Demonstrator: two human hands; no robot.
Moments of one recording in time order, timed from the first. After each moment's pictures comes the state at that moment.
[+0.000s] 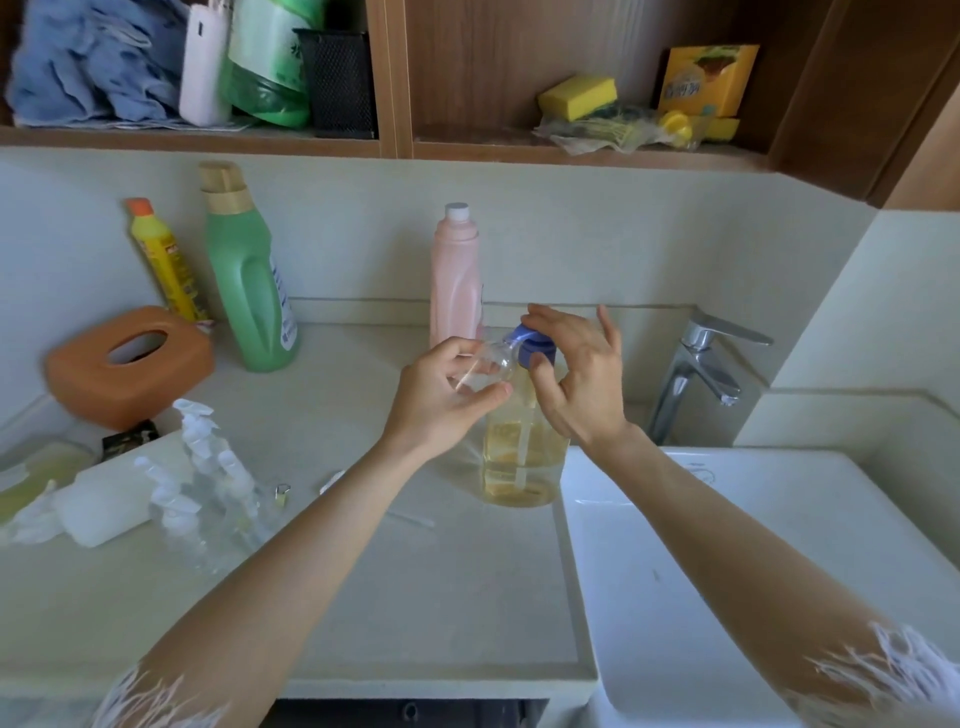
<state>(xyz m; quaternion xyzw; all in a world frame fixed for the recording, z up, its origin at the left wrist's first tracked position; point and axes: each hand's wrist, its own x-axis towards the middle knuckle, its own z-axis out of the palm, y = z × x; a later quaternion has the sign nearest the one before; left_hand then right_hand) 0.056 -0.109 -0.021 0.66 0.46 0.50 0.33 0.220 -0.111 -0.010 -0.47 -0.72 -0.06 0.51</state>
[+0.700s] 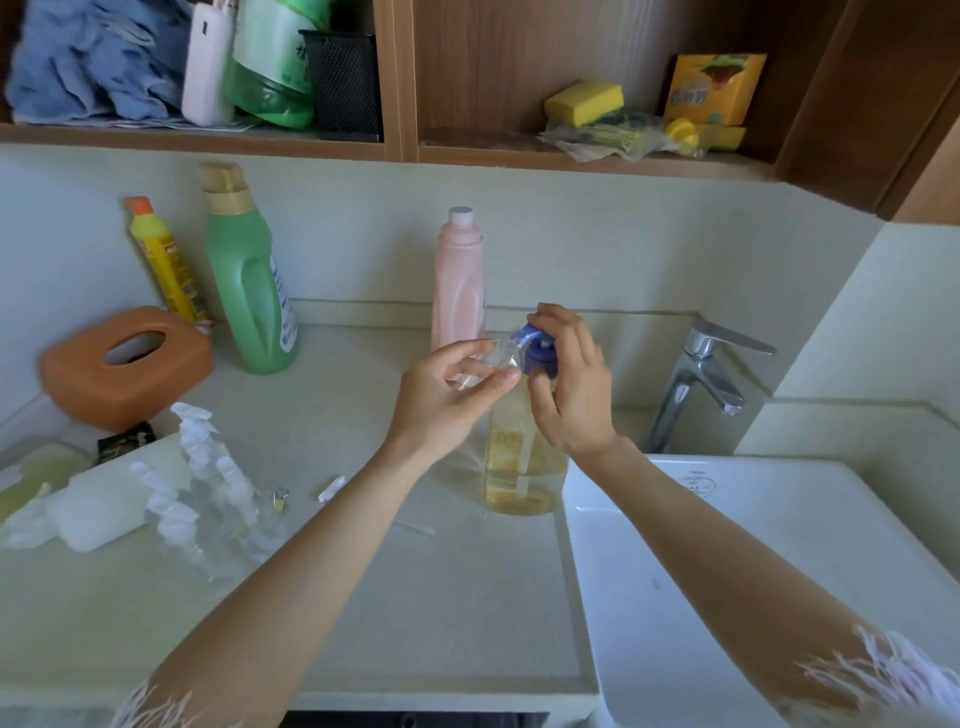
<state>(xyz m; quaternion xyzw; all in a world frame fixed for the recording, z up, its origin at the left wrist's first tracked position) 0.061 -0.114 -0.010 0.62 0.45 0.53 0.37 0.214 -0.100 -0.023 -0.44 -0.71 -0.05 0.55</state>
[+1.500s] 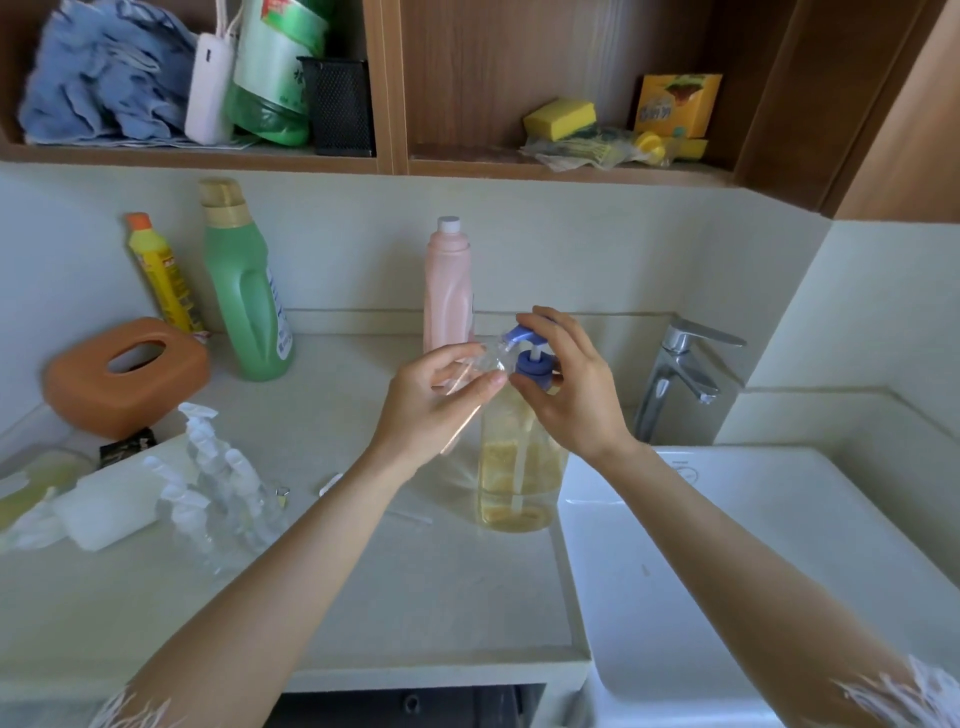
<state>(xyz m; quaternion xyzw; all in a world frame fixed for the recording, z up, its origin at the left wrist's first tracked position) 0.050 -0.142 -0.007 0.62 0.43 0.52 0.40 0.223 -0.133 -0.009 -0.46 -0.73 0.04 0.51</state>
